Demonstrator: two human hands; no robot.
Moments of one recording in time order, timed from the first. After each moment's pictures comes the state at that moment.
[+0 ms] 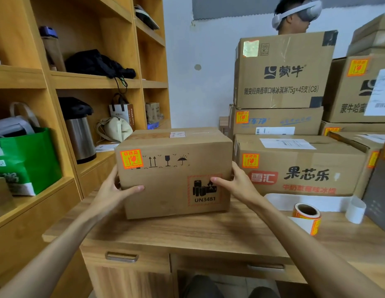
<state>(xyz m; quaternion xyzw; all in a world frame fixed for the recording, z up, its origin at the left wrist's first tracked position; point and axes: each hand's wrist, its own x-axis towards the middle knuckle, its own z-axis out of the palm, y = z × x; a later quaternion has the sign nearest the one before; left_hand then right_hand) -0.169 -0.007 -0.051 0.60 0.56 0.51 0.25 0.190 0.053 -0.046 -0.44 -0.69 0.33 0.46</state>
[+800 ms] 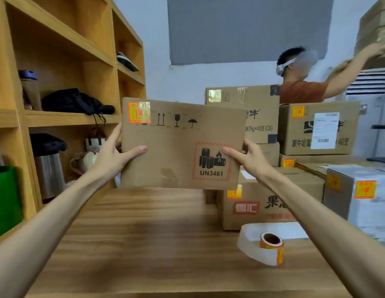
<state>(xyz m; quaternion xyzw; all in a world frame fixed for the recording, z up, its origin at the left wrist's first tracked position) -0.074 0.009 0.123 0.69 0.41 0.59 0.14 0.281 0.038 0.109 -0.37 -0.67 0.25 0.59</state>
